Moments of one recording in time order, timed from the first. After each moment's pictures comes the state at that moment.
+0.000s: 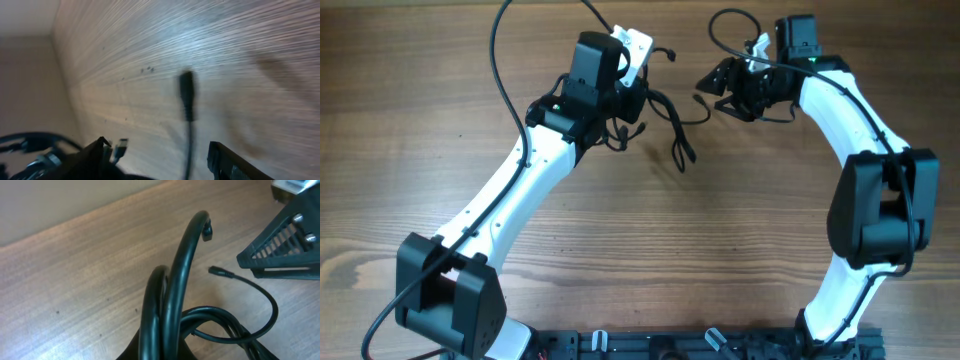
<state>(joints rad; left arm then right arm) -0.43 1.68 1.35 -0.36 0.05 0.08 0.07 2.04 1.54 -0.63 -0.73 0.56</state>
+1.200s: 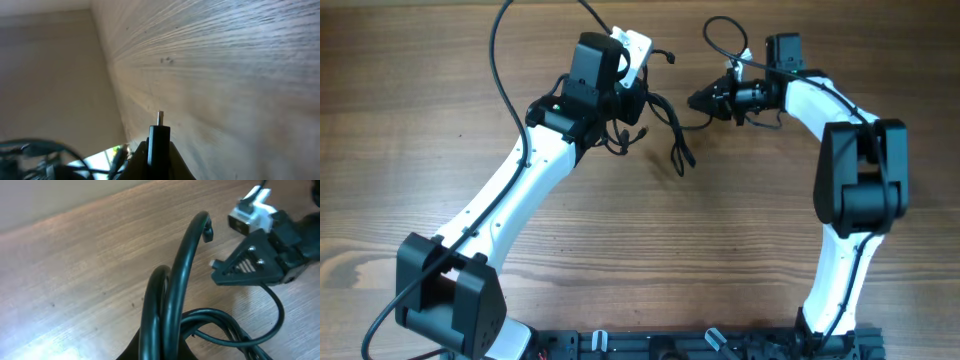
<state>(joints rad) -0.43 1.68 1.35 -0.39 0.05 0.02 0.05 2.22 1.54 -0.45 -1.05 0.56</state>
